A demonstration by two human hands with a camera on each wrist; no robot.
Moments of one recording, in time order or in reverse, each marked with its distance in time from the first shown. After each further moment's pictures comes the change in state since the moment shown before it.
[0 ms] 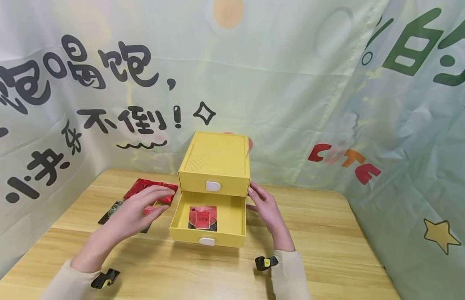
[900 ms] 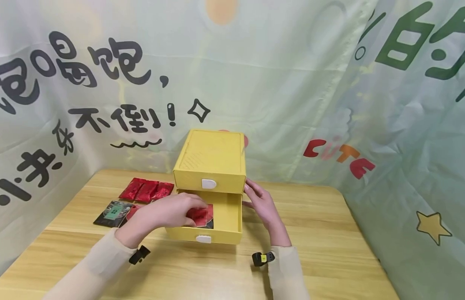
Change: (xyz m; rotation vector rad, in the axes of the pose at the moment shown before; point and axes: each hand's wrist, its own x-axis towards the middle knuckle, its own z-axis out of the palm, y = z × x) left_hand 0.075 0.048 0.043 -0.016 -0.663 -0.019; right_hand 0.001 0.001 -0.001 0.025 -0.004 -0.005
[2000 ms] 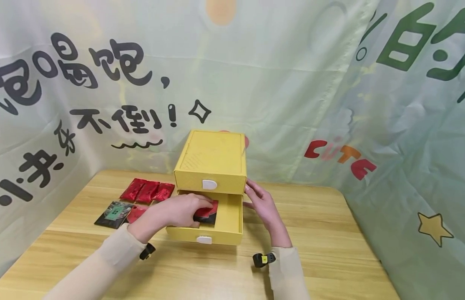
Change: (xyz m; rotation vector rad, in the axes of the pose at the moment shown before) left_hand 0.020 -0.004 0.011 0.073 -0.057 -0.036; right_hand 0.000 -0.001 0.000 -0.007 -0.011 0.001
